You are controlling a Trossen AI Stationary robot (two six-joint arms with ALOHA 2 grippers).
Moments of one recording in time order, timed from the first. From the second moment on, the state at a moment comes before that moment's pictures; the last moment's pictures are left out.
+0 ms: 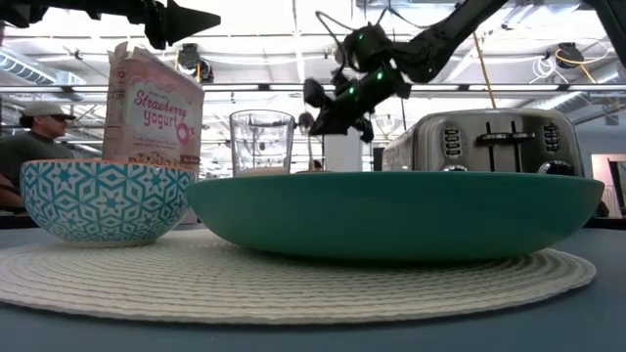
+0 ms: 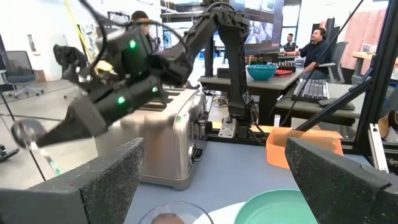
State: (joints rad) left arm -0.26 0.87 0.45 0.49 -0.47 0.04; right arm -0.47 1.81 1.18 0.30 0.23 0.42
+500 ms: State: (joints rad) left arm -0.26 0.87 0.45 0.50 -0.47 0.05; right arm -0.46 1.62 1.18 0.30 0.08 0.42
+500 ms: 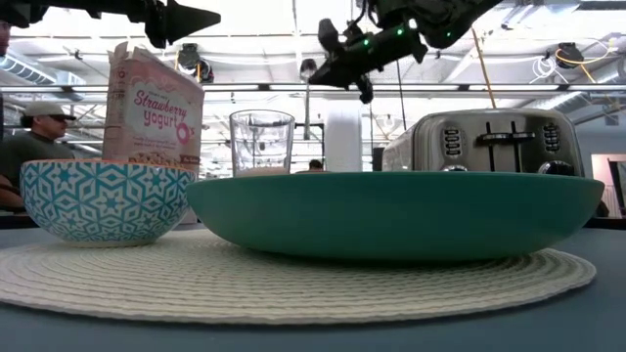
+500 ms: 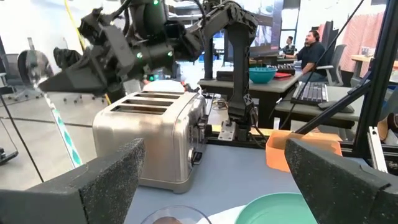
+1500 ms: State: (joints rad) left arm -0.14 1.18 0.45 0.89 -0.64 -0.12; right arm -0.21 1.58 1.18 0.32 -0.06 0.41
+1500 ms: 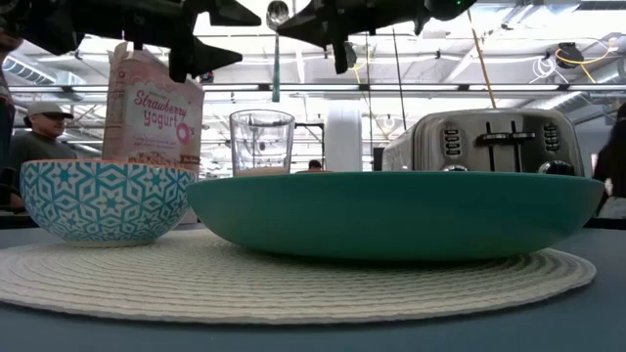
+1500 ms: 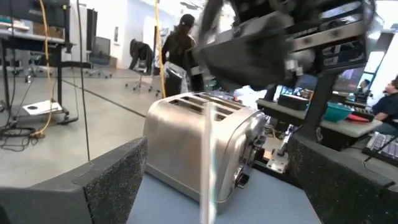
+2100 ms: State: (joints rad) left arm -0.14 1.31 0.45 0.93 -0.55 -0.22; right arm -0.12 1.58 1.18 0.36 -0.05 0.37
